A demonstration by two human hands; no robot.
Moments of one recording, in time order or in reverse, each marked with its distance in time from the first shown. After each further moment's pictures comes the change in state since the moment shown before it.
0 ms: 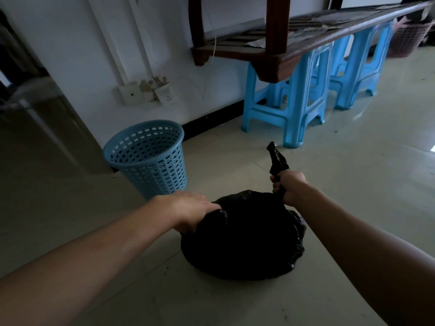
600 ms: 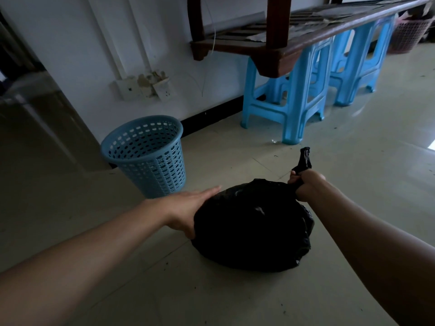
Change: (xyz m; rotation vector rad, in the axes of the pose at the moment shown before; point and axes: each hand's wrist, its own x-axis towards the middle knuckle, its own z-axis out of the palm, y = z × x) left_hand 0.014 -0.016 0.029 -0.371 0.055 -0.060; right_hand 0.027 -0.010 -0.037 0.389 0.140 0.149
